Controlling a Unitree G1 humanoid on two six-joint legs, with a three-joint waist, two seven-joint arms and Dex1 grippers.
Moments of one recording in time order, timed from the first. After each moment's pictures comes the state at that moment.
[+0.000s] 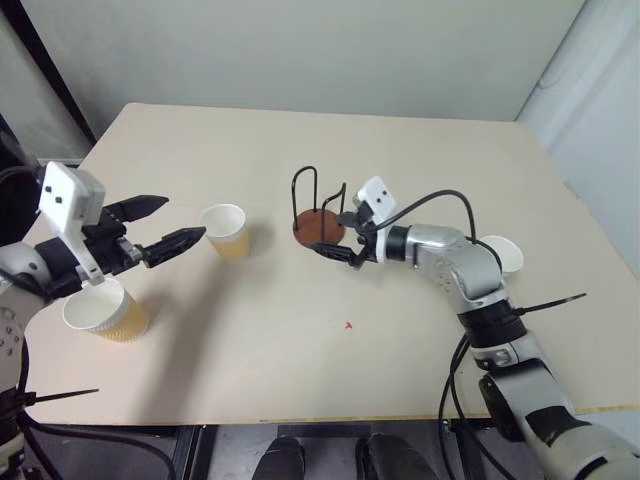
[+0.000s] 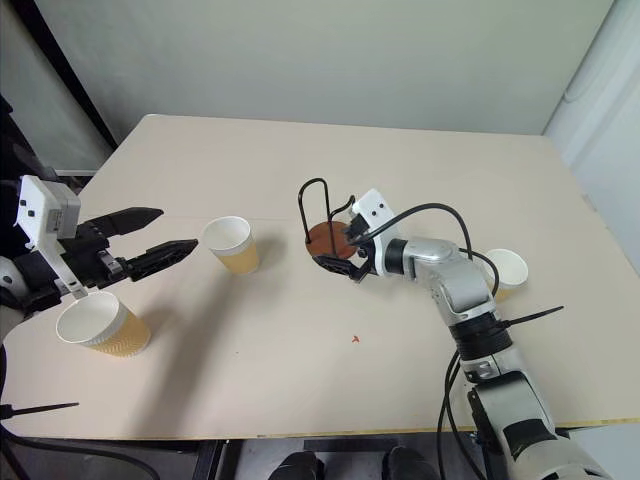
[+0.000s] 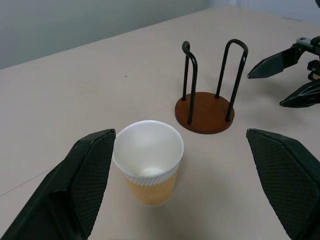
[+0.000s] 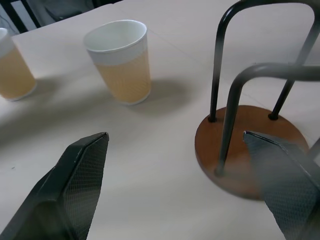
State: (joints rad) left arm -0.22 0.96 0.52 -0.20 -0.68 0.65 -0.87; right arm -0.81 -0.24 0.22 0.16 0.28 0.64 0.71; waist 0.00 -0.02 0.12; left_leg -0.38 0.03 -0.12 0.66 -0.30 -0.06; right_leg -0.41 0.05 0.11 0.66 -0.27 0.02
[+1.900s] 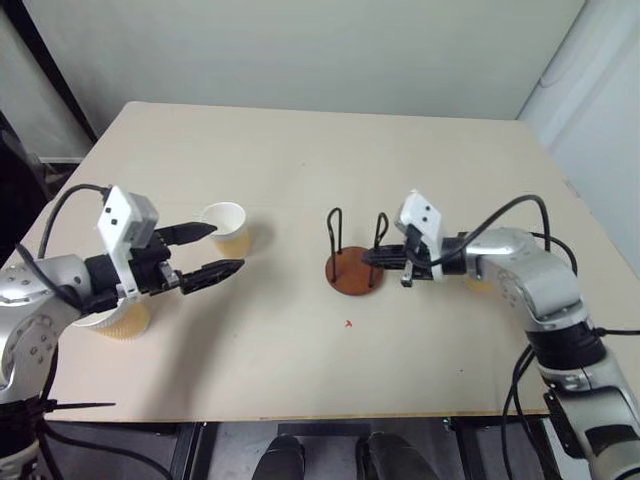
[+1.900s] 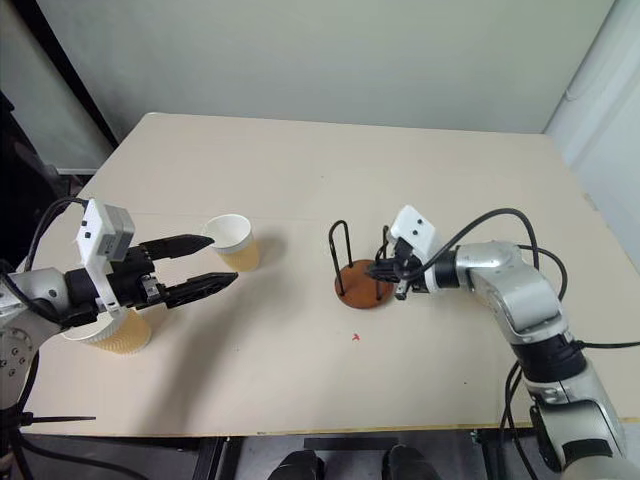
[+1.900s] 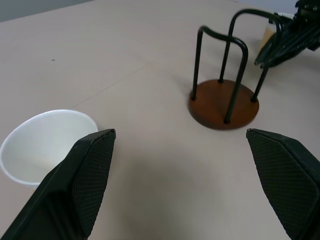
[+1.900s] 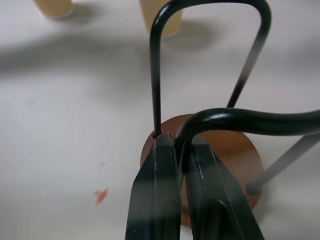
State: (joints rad) left arm -0.21 0.96 0.38 -0.28 -0.72 0.69 -0.94; right arm -0.65 -0.59 0.21 -0.24 0.33 0.85 0.96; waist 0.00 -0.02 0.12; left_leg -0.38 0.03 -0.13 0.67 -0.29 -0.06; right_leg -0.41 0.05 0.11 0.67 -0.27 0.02
